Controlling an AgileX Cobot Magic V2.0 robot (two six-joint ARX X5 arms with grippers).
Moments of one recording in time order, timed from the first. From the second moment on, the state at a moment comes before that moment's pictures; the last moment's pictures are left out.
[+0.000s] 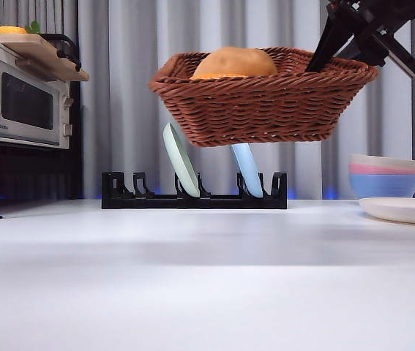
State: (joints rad) left arm -0.84 1.04 1.39 -0.57 -0.01 -0.07; right arm 0.30 1.35 1.11 -0.37 -0.39 0.40
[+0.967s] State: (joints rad) left arm -0.72 1.55 1.48 -0.60 -0.18 0.06; right arm 0.40 1.35 1.11 -0.45 -0.39 0.40
